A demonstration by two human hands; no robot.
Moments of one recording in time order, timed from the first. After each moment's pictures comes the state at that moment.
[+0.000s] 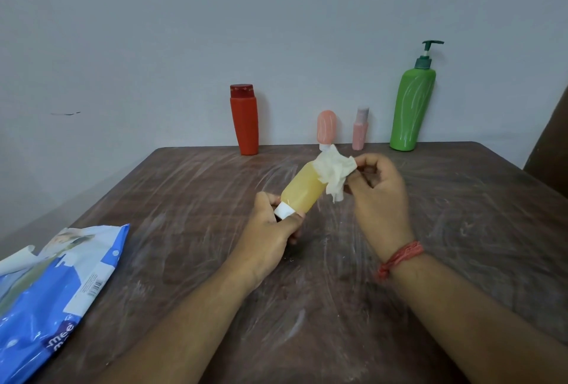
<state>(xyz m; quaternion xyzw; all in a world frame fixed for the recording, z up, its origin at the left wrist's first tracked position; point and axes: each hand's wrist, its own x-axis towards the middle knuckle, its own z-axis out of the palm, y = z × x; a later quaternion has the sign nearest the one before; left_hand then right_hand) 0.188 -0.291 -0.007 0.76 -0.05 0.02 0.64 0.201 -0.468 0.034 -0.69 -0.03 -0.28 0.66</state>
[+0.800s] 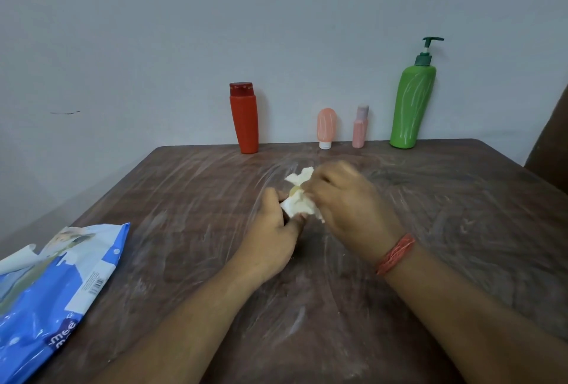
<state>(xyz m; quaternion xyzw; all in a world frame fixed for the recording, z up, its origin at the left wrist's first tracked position) 0.175 -0.298 0.006 0.84 -0.10 0.08 0.53 0.192 -0.465 0.037 -0.85 -0.34 -0.36 0.15</state>
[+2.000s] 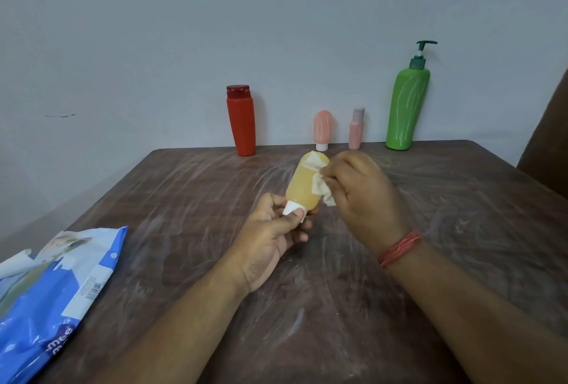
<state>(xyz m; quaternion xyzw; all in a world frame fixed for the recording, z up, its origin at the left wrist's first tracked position) 0.174 -0.298 0.006 0.55 -0.10 -0.06 0.83 0.199 -0.477 0.042 -0.85 -0.26 -0.40 0.23</state>
